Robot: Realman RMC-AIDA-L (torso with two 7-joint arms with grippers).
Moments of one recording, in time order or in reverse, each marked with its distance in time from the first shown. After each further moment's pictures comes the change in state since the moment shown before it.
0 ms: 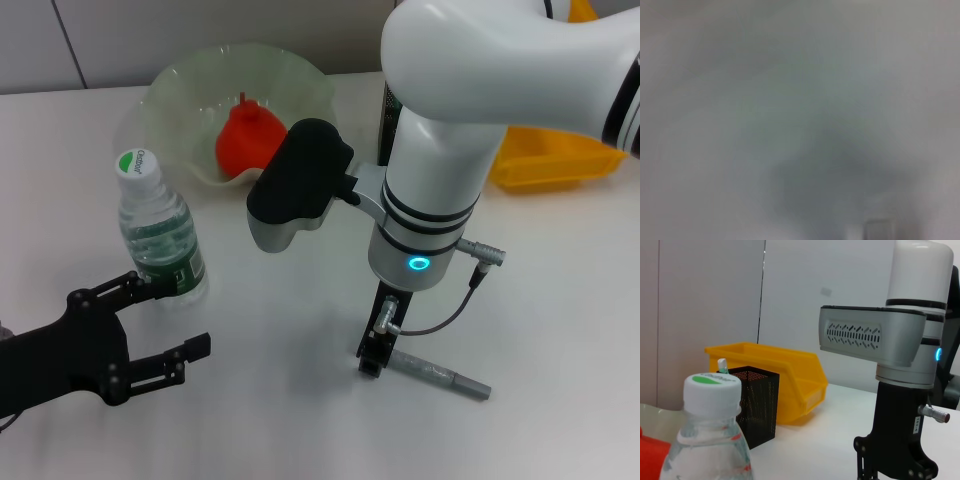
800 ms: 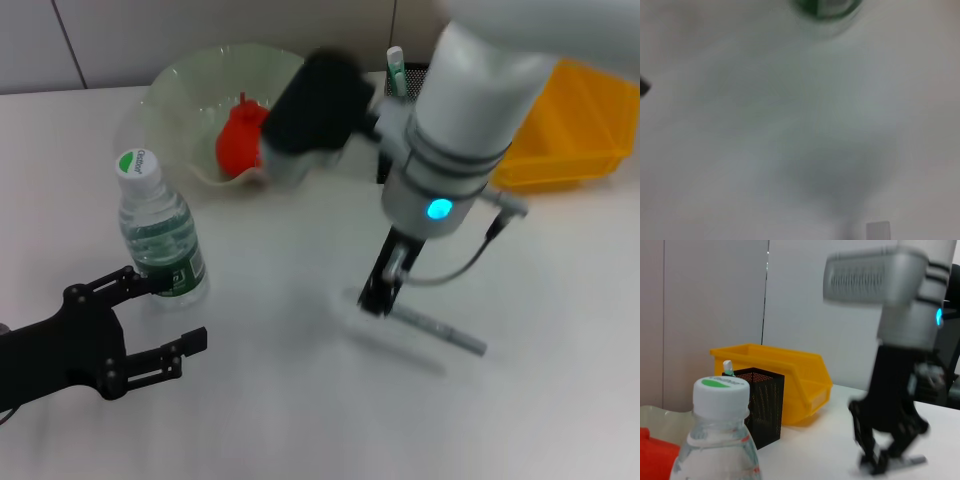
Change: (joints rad) left arm -0.004 0.003 -0.004 0.002 -0.006 -0.006 0.000; right arm -0.074 -0.011 0.197 -0.238 -0.129 -0.138 -0.020
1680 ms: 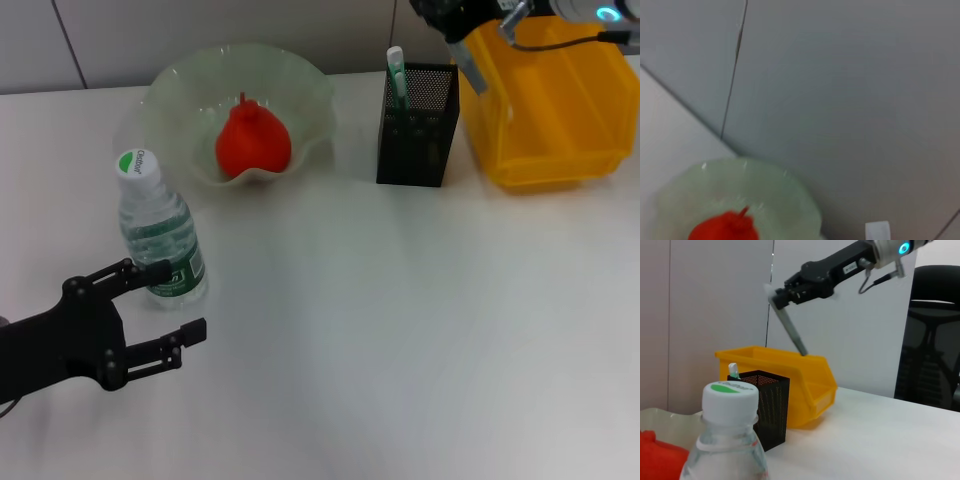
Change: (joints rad) left arm -0.009 -0.002 -0.011 0.000 0.000 -0.009 -0.010; right arm -0.445 0.003 0.386 -0.494 0.002 0.533 -0.396
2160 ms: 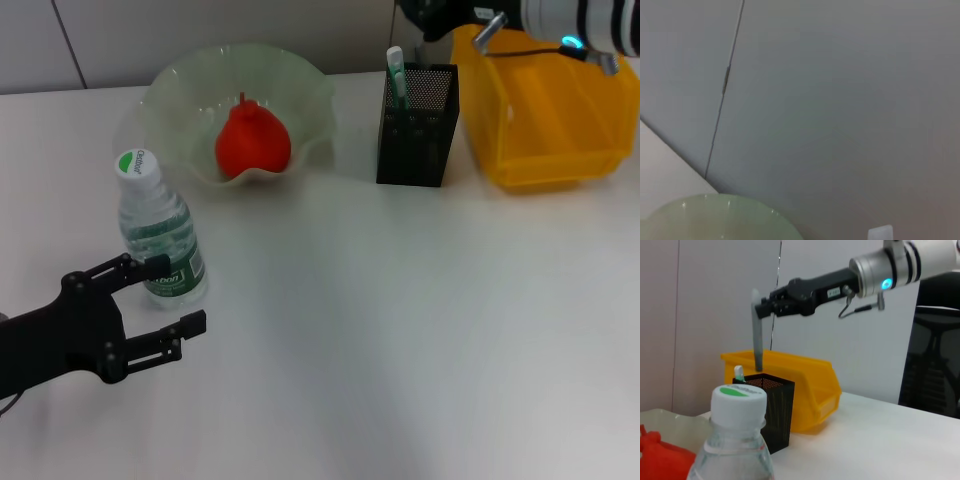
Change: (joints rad) left arm -0.001 -0.002 -0.003 0.000 -0.012 -0.003 -0.023; right arm -0.011 -0.005 -0.023 0.278 0.290 0.315 -0.311
